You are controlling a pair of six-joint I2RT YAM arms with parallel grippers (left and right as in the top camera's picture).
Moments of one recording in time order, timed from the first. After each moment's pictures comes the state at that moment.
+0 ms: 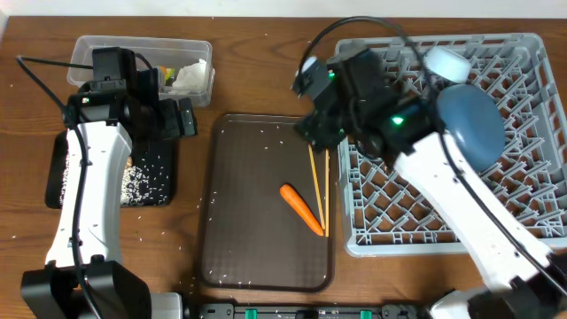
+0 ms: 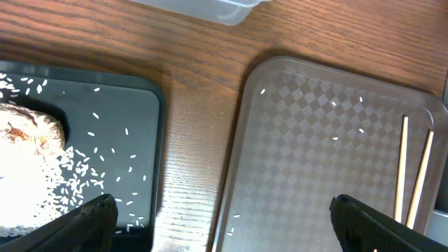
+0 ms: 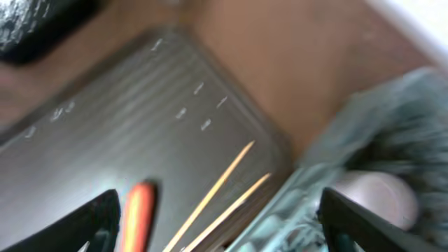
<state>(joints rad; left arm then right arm) 0.11 1.56 1.40 -1.02 0.18 -0.09 0.57 1.63 1.55 -0.86 -0.12 -0.20</state>
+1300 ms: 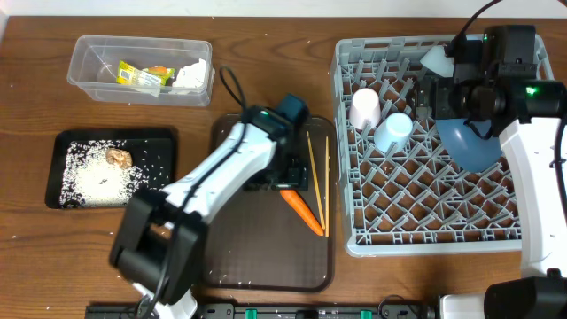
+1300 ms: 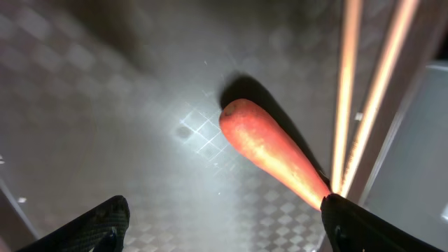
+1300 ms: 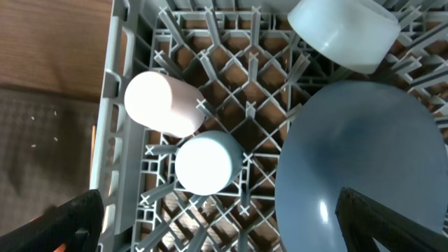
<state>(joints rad) -0.57 1.84 1.36 -1.12 0.13 -0.55 -0.02 1.57 1.55 -0.99 -0.16 -0.03</state>
